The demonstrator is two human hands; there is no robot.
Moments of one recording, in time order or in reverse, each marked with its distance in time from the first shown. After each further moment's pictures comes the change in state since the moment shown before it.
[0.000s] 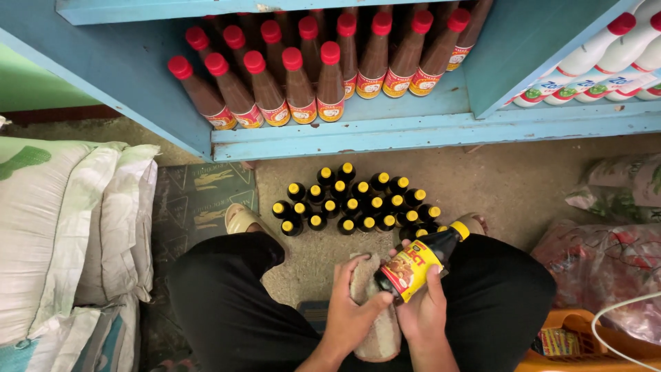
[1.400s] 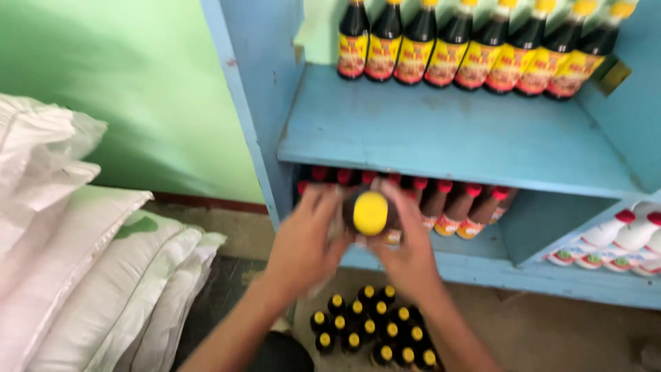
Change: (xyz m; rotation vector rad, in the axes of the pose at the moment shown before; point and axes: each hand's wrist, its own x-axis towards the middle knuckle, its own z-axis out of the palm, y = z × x) left_hand 0.108 0.269 -0.186 0.990 0.198 0.774; right_hand 0.119 0.027 0.339 -1.275 -0.720 -0.969
